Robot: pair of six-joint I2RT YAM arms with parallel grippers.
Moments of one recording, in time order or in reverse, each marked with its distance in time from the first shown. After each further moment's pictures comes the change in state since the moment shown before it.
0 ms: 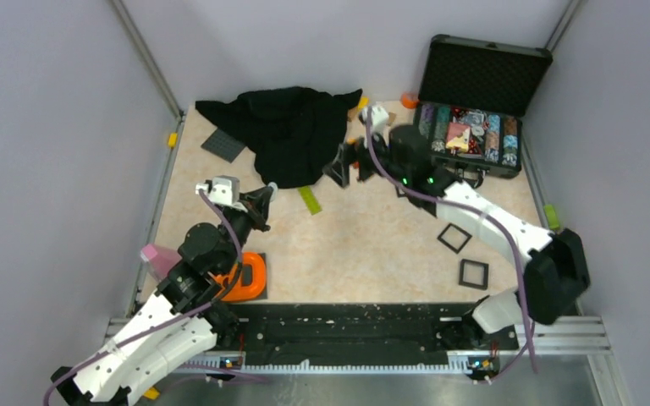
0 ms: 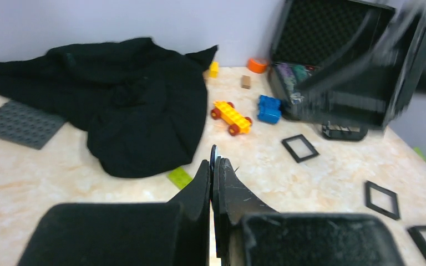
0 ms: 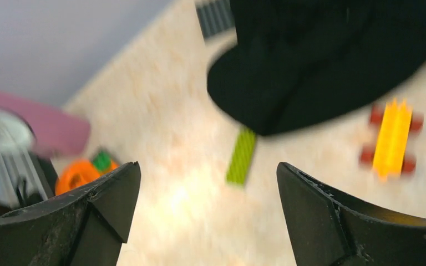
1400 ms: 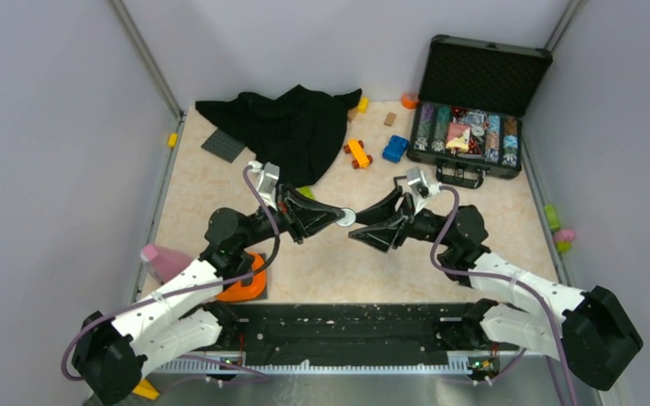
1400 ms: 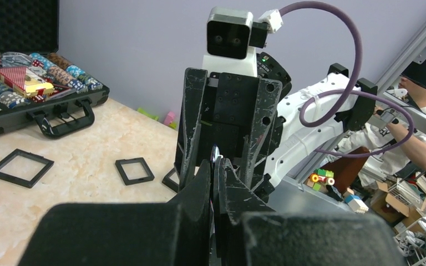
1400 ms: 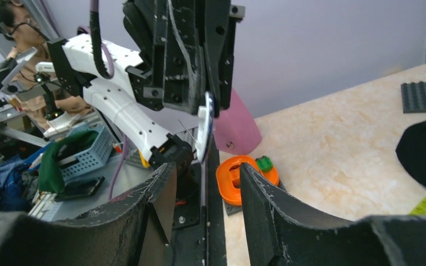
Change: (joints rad) left arm 0.044 0.377 -0.063 0.765 1.002 -0.523; right arm 0.018 -0.539 -0.925 0.945 -0.478 0.380
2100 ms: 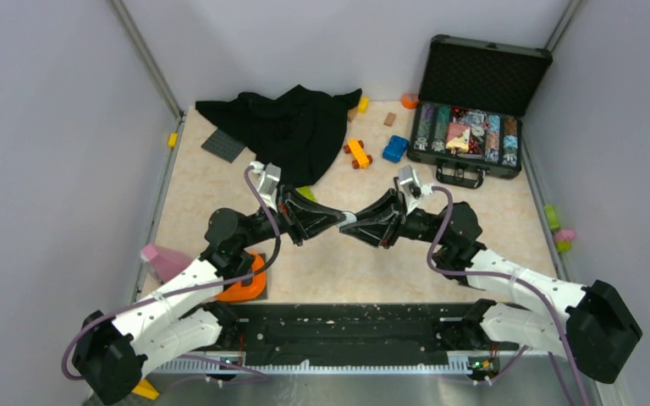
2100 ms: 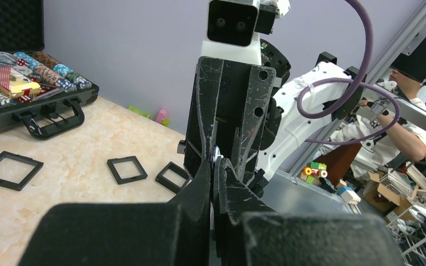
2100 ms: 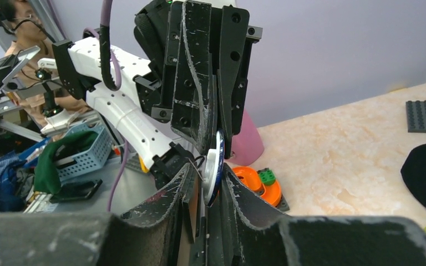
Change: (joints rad) left arm 0.000 0.007 0.000 0.020 0.034 -0.010; right arm 0.092 0.033 0.077 -0.040 0.056 -0.068
